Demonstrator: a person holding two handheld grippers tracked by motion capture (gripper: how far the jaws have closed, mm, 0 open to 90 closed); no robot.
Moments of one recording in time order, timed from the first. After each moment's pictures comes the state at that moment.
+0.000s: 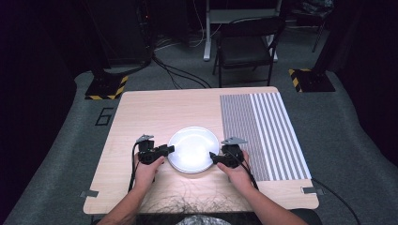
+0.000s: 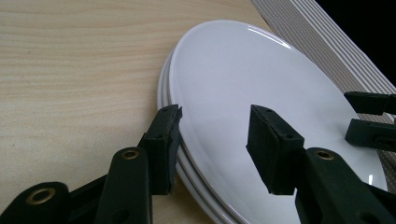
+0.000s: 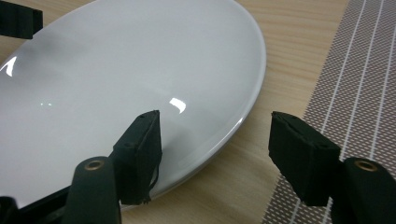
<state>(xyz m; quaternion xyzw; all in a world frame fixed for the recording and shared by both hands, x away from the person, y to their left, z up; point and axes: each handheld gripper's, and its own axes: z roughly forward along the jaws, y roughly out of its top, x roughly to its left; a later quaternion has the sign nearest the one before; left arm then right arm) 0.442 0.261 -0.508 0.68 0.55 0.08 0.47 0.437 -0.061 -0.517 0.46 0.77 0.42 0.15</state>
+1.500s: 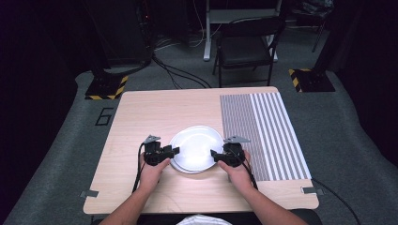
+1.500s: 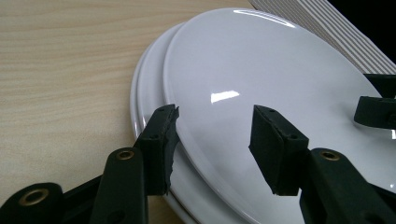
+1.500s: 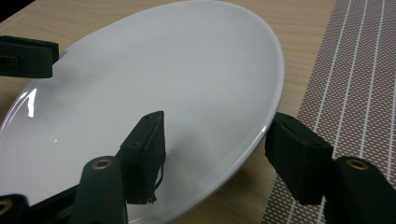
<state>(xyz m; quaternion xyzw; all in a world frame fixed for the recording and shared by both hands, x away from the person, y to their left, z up) 0.441 0.241 -0.511 0.70 0.53 0.09 0.47 0.436 -0.065 -0.510 0.49 0.75 0.43 0.15</state>
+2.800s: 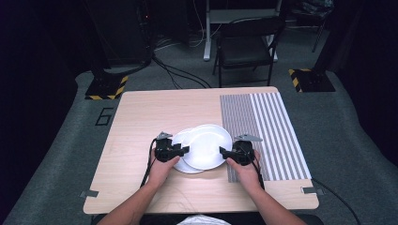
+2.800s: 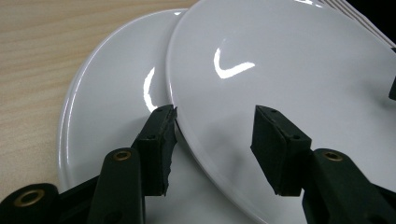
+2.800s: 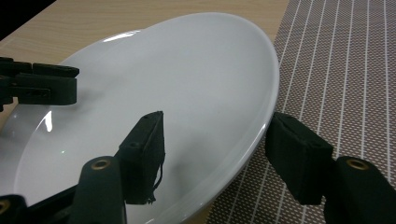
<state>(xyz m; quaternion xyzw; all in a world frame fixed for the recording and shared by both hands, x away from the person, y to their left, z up) 0.459 0.208 -0.516 0.74 0.50 0.08 0.45 0.433 -0.094 -0.497 0.52 0.72 0.44 0.15</state>
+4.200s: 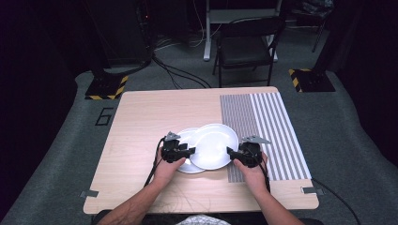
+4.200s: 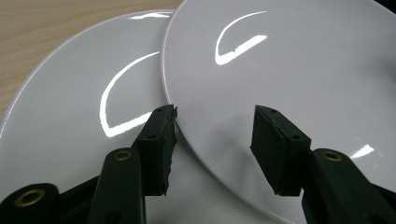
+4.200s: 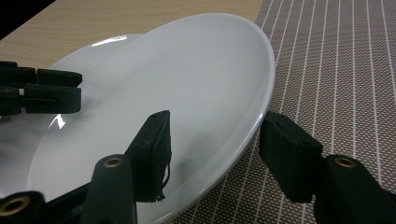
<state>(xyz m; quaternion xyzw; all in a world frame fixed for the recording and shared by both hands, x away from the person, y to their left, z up) 0.458 0.186 -0.517 0.76 0.47 0.09 0.45 0.421 -0.115 -0.490 0.53 0.71 0.44 0.17</state>
